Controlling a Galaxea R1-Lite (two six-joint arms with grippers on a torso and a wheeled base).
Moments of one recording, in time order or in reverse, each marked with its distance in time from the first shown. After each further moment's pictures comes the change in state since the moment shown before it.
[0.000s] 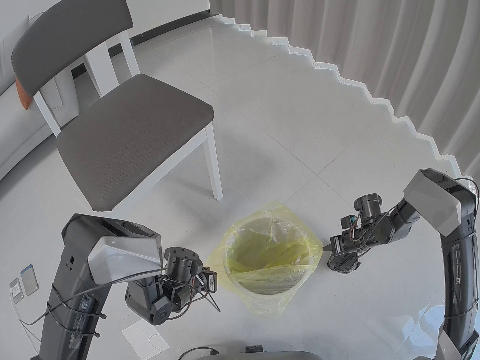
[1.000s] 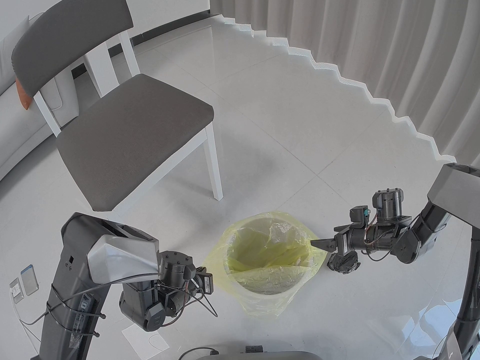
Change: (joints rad) left arm 0.003 -0.006 0.096 -0.147 0.007 0.003; right arm 0.072 -0.301 0.471 -0.505 0.033 -0.031
